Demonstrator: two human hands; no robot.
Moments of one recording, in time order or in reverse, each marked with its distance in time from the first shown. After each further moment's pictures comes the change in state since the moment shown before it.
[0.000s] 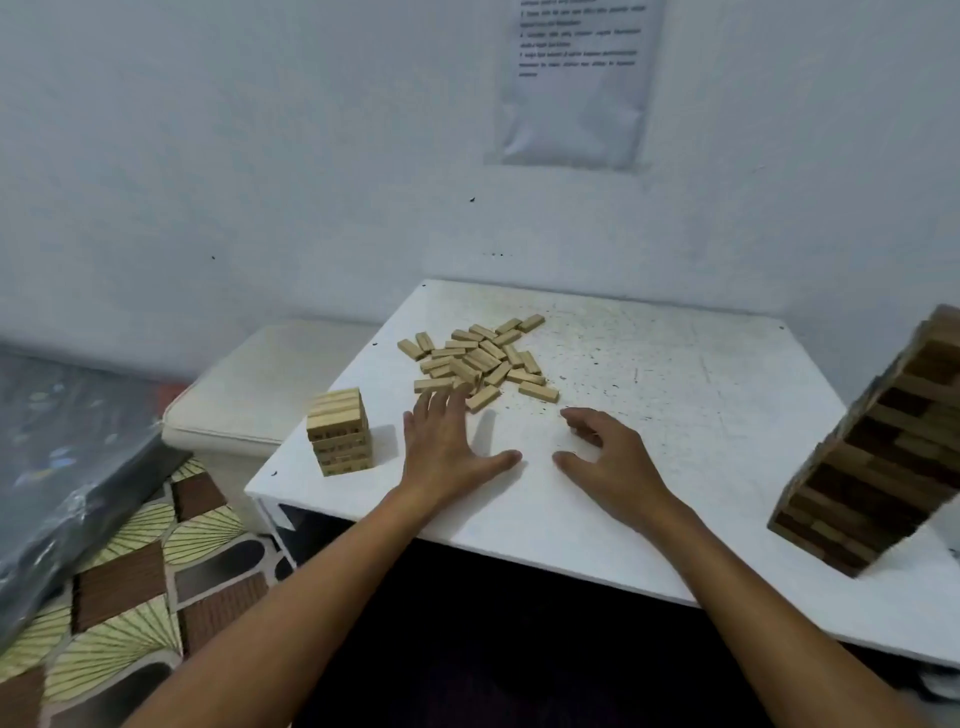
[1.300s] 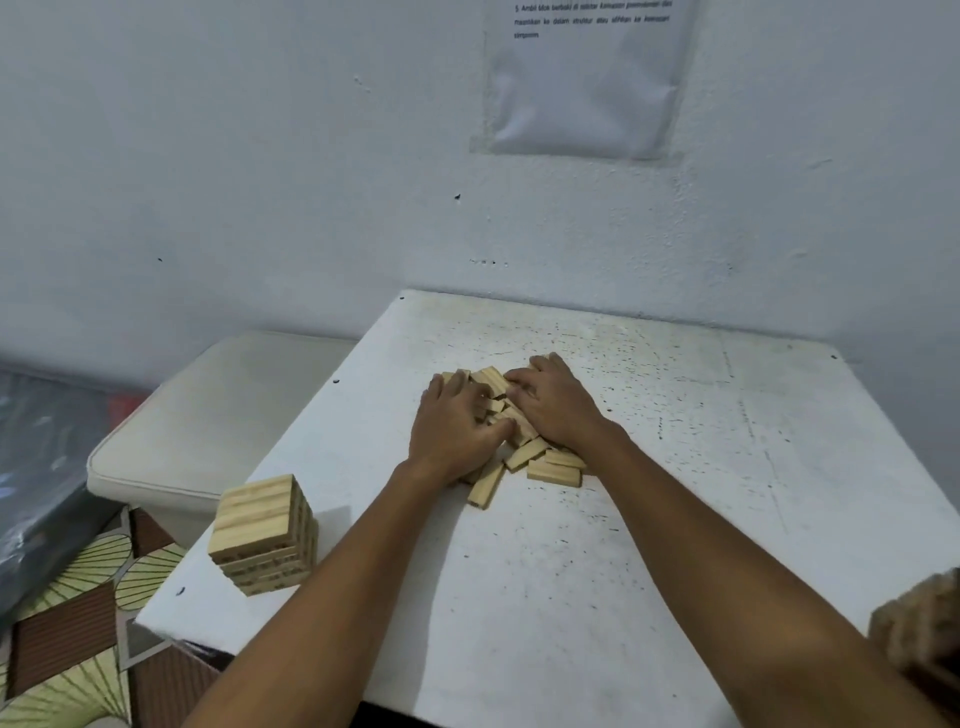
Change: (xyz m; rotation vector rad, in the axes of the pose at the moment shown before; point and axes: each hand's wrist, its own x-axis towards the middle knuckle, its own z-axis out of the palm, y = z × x) left_hand 0.139 -0.011 0.047 -0.043 -0.092 -0.027; right_hand 0.205 0.019 0.038 -0.464 -0.172 -0.093
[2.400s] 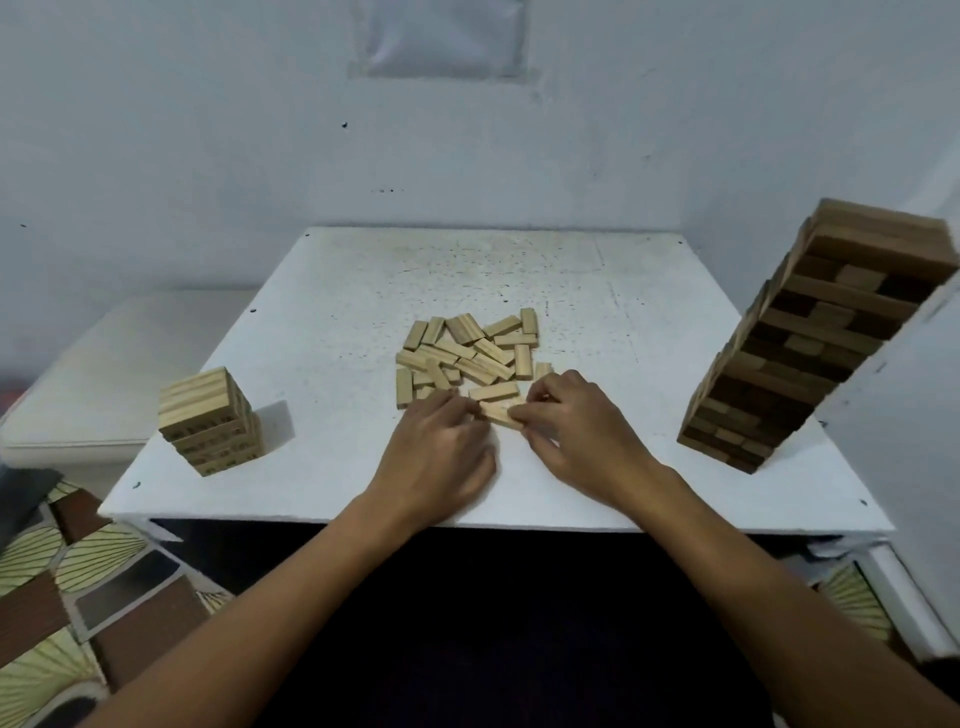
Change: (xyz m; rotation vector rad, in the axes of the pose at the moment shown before) left_hand -0.173 0.052 0.007 0.208 0.117 0.731; right_hand -0.253 -0.006 -0.030 -0.170 0.238 -0.172
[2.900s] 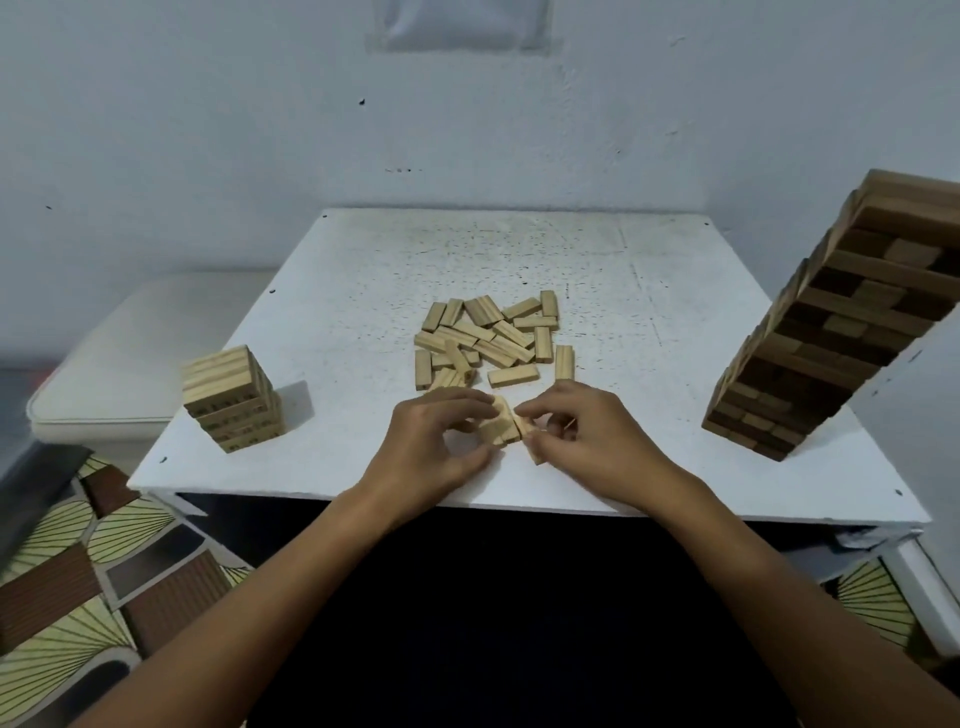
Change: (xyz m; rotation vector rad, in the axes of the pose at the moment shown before) left_hand -0.016 -0.004 -0.025 -0.559 0.011 -0.251; right_hand -0.008 -0.032 -0.011 0.507 -0.126 0.315
